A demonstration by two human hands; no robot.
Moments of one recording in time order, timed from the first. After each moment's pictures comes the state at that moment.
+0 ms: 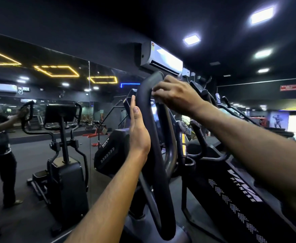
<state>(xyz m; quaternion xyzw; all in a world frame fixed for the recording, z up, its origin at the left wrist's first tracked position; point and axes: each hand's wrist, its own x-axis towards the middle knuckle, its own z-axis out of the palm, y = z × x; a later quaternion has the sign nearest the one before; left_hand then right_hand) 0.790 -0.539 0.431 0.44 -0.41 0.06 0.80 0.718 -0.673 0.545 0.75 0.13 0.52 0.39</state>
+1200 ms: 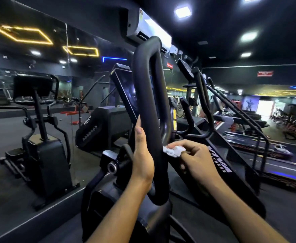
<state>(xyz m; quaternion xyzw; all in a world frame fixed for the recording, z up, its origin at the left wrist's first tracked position) 0.769 -0.539 0.308 0.35 -0.42 -0.11 0.83 0.650 -0.621 0.309 0.74 -0.12 0.45 -0.49</state>
